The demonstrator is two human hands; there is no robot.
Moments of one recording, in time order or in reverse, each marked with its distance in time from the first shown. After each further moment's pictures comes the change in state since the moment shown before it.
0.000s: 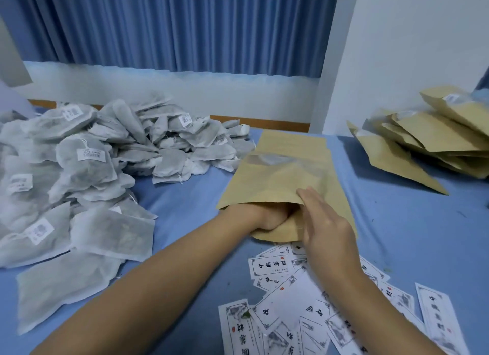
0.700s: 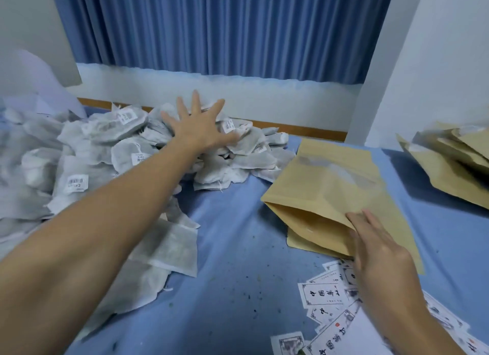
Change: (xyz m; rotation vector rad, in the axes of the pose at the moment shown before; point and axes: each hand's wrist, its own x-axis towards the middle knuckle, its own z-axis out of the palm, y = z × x) left_hand -0.026 -0.191 -0.170 0.258 0.425 -0.696; right_hand 0.001 -0.006 0.015 -0.115 -0.104 0.079
